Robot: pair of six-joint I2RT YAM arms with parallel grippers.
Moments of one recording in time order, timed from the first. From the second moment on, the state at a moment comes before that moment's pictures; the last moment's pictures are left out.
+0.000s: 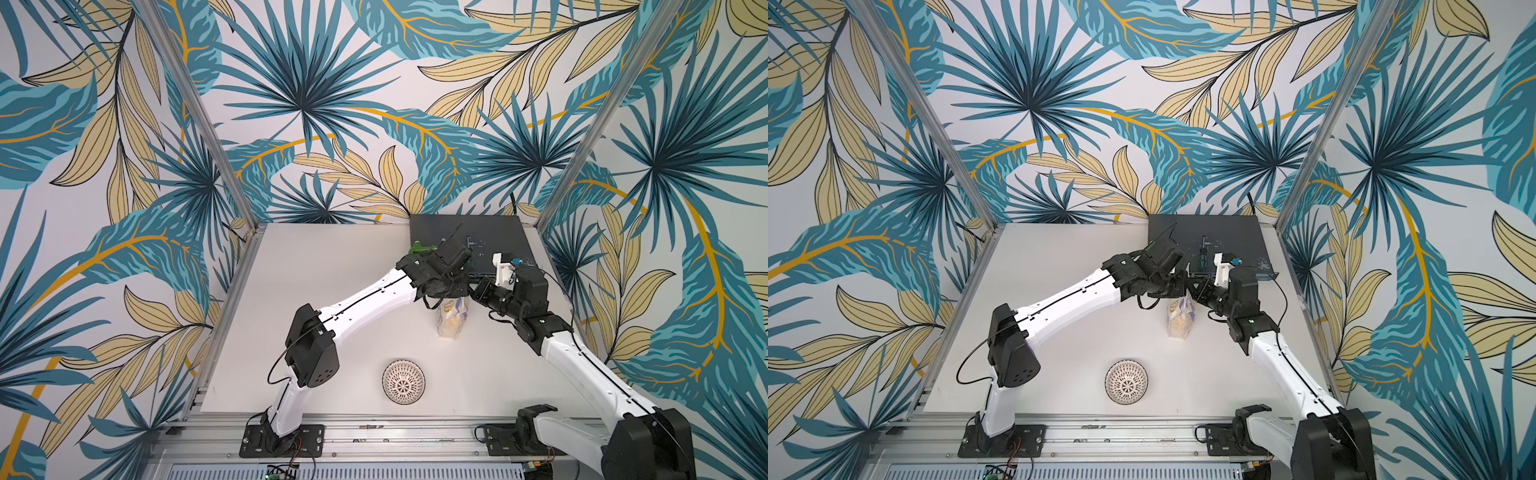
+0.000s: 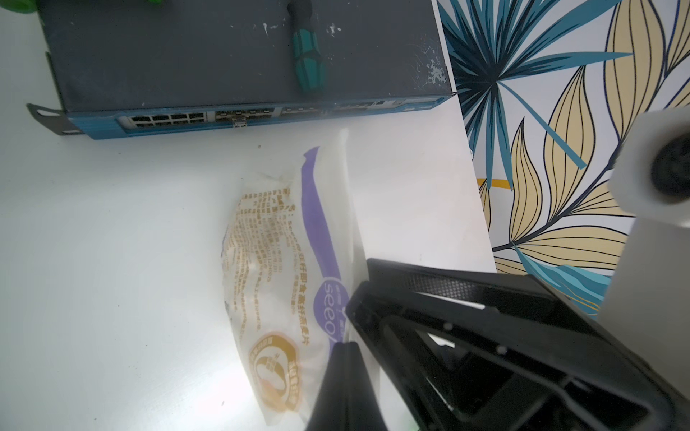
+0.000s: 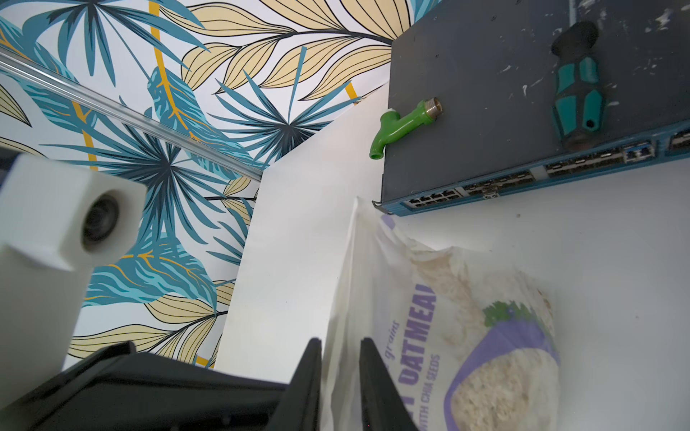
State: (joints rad) left arm -0.94 2.06 2.04 -0.81 0.02 -0.80; right arm 0.30 1.12 0.71 0.00 -0.42 0.72
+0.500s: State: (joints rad) left arm -0.94 2.06 2.03 -0.81 0.02 -0.80; right arm 0.30 1.11 0.70 0.00 -0.40 0.72
